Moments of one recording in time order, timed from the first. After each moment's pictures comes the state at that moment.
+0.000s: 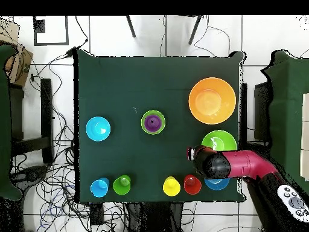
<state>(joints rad) -0.95 -0.62 0.46 1.87 -0.78 0.48 1.81</state>
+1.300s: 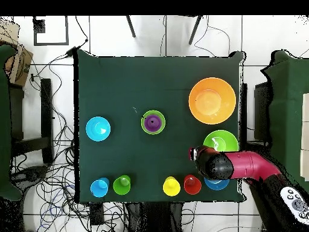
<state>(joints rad) -0.96 -0.63 0.46 1.87 -0.78 0.48 1.81</state>
